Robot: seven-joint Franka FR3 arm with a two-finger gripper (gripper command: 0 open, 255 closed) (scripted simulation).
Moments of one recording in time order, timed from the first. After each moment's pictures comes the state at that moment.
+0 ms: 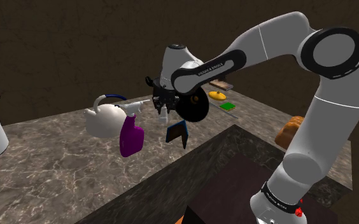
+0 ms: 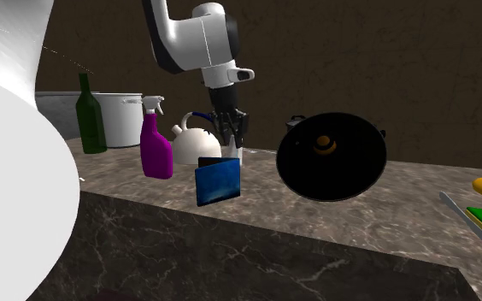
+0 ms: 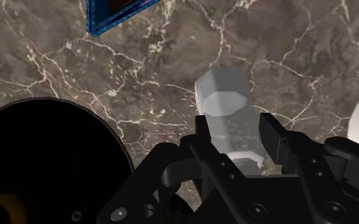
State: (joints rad) arm -0.15 0.13 0.37 -2.07 -0.28 2.33 0.85
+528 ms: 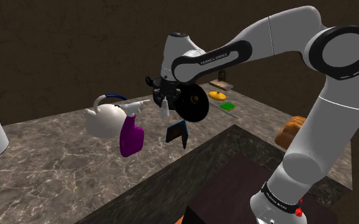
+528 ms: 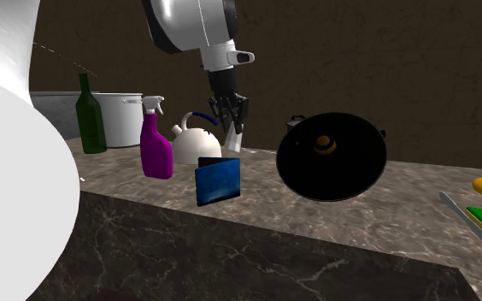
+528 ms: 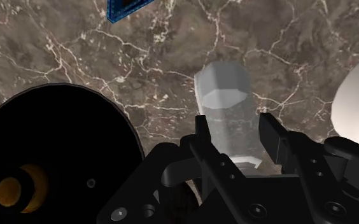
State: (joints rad) arm -0.15 0.08 0.38 -2.03 -0.24 2.24 0.81
